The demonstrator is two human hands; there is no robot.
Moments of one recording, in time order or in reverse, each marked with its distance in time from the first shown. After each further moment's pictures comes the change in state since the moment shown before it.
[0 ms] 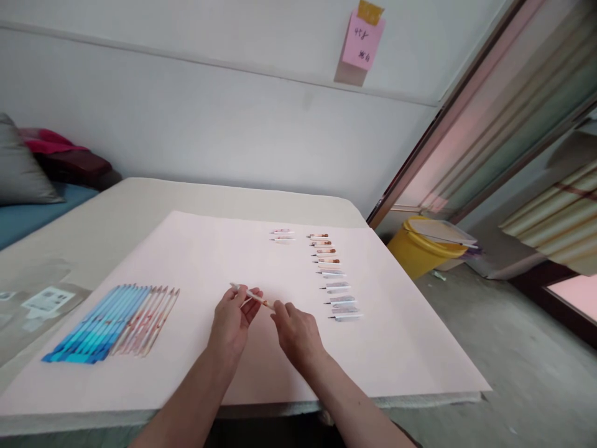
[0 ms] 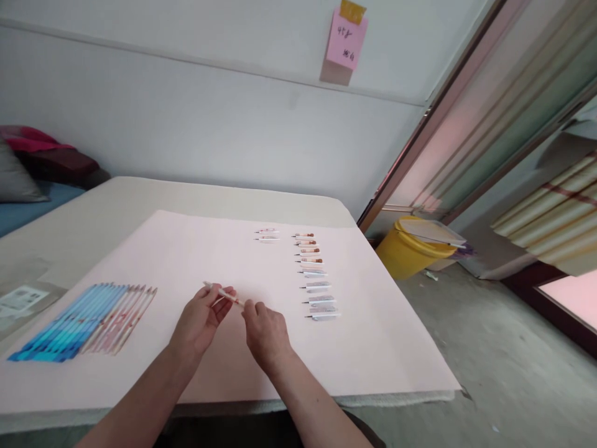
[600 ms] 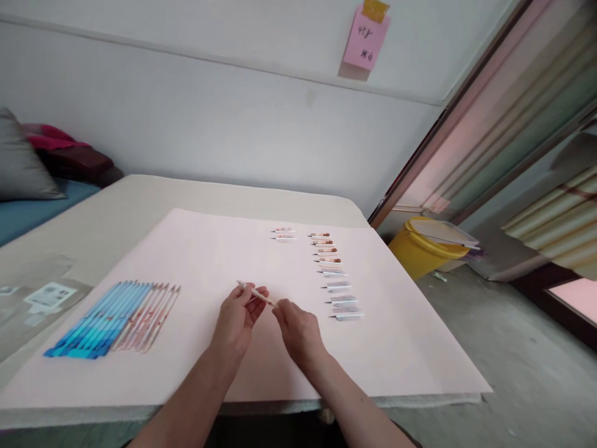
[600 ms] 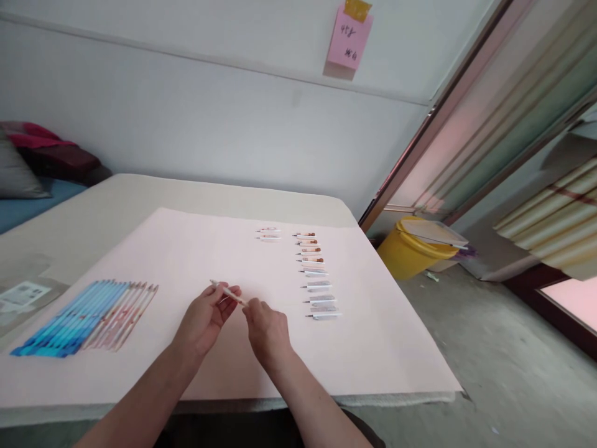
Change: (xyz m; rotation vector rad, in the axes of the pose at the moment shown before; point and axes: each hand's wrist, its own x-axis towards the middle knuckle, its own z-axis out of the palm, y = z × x) left_hand -0.005 -0.001 0.005 -0.014 -0.049 -0.060; right_hand 0.002 -0.001 -0.004 0.016 -0.028 0.111
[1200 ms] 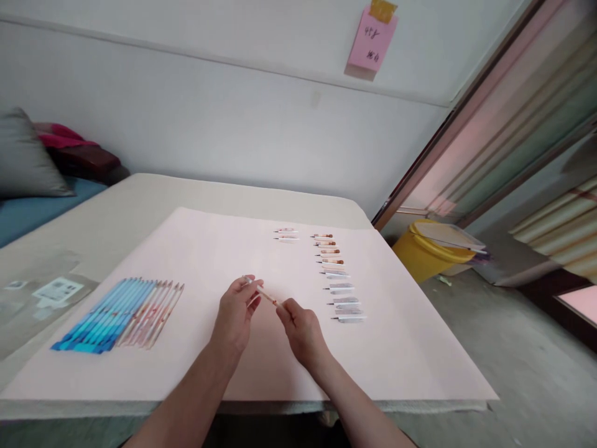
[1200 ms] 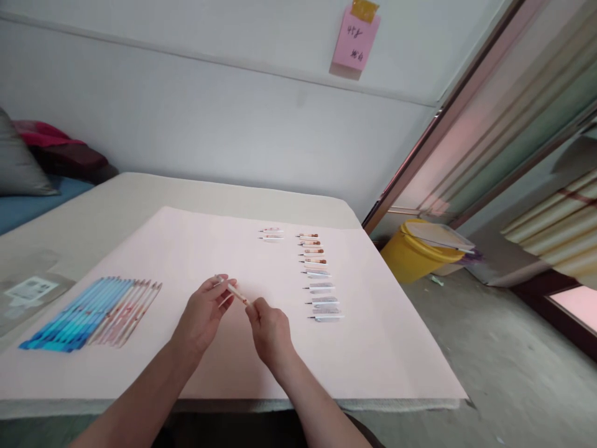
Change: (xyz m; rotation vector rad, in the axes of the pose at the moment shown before) left_hand 0.003 0.005 -0.002 0.111 0.010 0.113; right_hand 0.002 0.001 -0.004 0.460 -0.034 0.137
